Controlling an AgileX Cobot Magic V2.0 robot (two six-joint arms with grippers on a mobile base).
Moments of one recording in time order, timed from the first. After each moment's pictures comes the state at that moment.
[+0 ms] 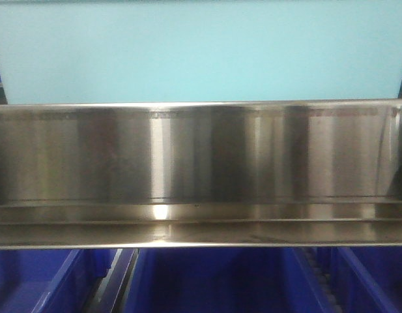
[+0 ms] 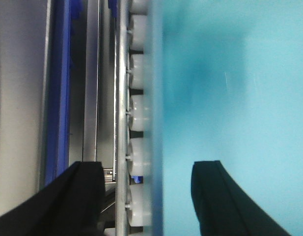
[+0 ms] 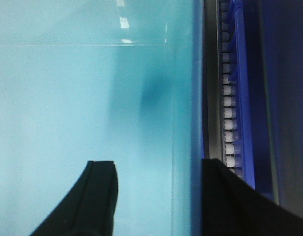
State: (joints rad) left arm -0.36 1.62 -1.54 0.06 1.13 -0.42; right arm 0.33 1.56 -1.45 -0.05 1.07 0.44
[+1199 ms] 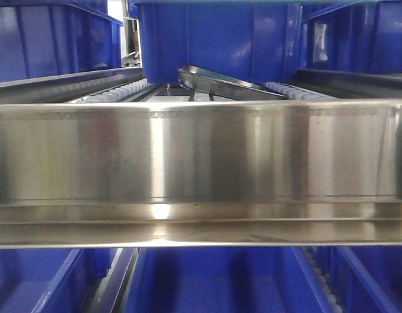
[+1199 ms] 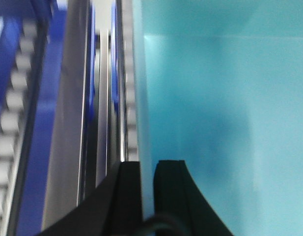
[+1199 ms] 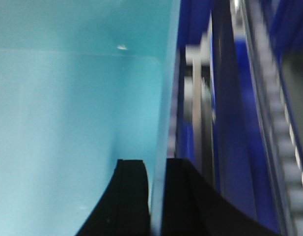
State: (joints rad) left arm -0.45 1.55 -1.87 0.27 1.17 -0.46; right arm 0.32 1.43 -1.64 -0.17 0.95 0.36
